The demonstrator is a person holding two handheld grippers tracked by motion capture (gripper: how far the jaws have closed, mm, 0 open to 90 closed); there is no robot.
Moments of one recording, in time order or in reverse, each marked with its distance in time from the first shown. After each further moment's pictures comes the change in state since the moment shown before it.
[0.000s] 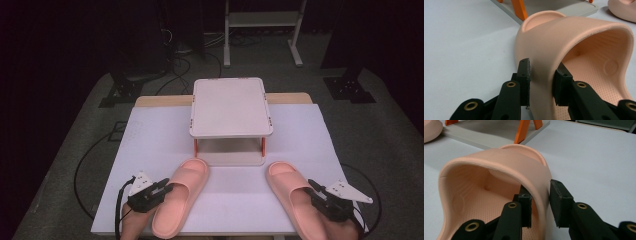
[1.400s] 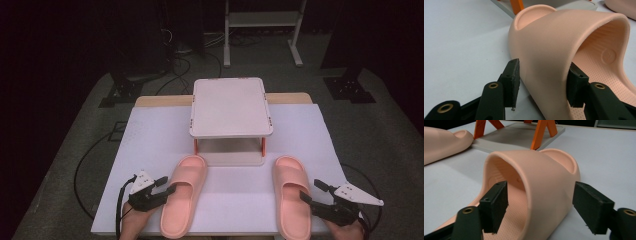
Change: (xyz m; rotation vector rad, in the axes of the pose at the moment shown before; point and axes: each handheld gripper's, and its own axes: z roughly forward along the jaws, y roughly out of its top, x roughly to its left) left arm 0.001 0.001 0.005 0.019 -0.014 0.008; right arm -0.009 -0.006 -0.008 -0.059 0.154 0.056
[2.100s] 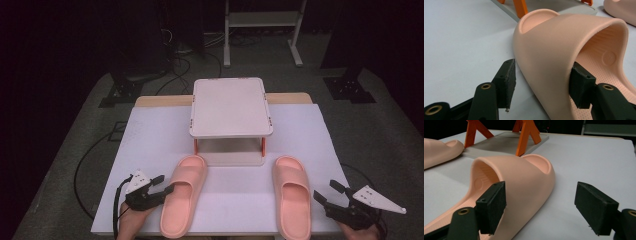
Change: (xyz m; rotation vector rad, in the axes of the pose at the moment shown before) left arm 0.006 -0.001 -0.006 -0.026 -0.002 -0.021; right arm -0.019 -0.005 -0.028 -0.069 -0.054 0.018
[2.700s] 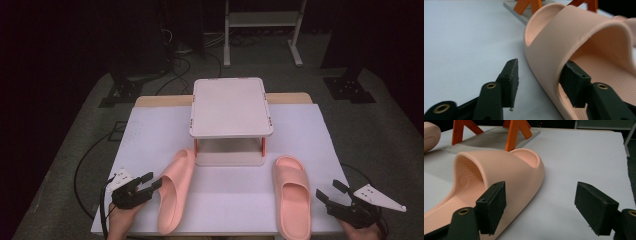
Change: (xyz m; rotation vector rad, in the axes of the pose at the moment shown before) left arm 0.019 -0.001 -0.021 -0.060 0.052 -0.067; right arm -0.010 -0.004 0.001 0.029 -0.053 0.025
